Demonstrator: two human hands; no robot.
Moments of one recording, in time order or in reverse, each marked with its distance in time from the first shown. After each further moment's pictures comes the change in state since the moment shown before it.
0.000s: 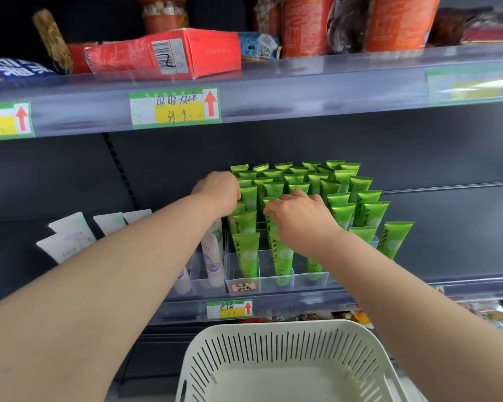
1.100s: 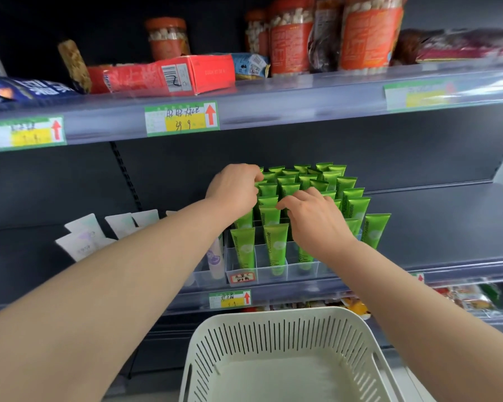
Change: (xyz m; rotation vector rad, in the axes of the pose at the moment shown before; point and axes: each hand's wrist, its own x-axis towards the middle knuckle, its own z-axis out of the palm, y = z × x) left_hand -0.050 0.042 -0.023 -0.112 0.226 0.194; right_hand -0.043 0.012 -0.009 -0.018 0.250 0.024
